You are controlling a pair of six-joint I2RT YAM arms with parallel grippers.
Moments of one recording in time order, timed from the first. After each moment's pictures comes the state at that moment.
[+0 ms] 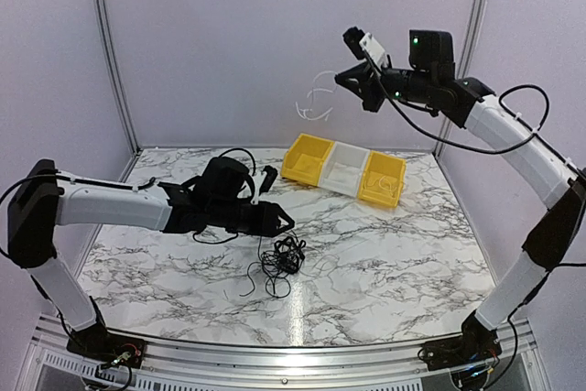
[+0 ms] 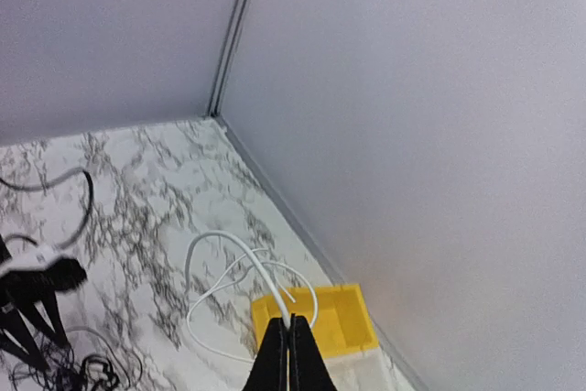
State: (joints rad) left arm -0.88 1.69 1.05 0.02 0.23 -0.57; right arm 0.53 1.61 1.81 -0.40 -0.40 -0.42
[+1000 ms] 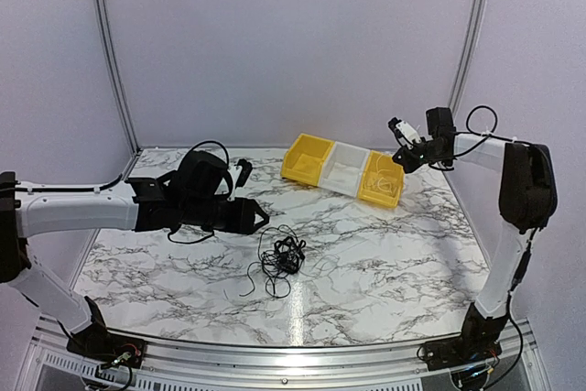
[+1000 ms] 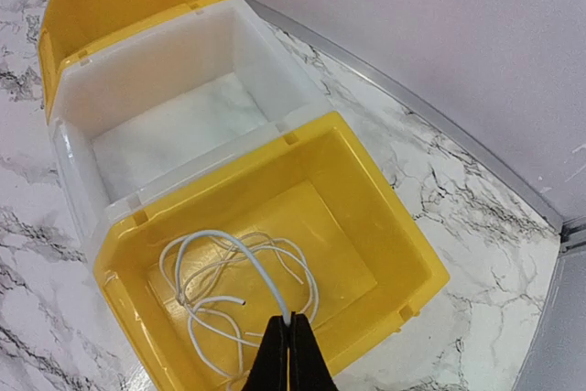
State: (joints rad) left arm -0.88 1.48 1.00 -0.20 0.05 -0.55; right arm 0.06 1.91 1.46 -0.30 -0.35 -0.46
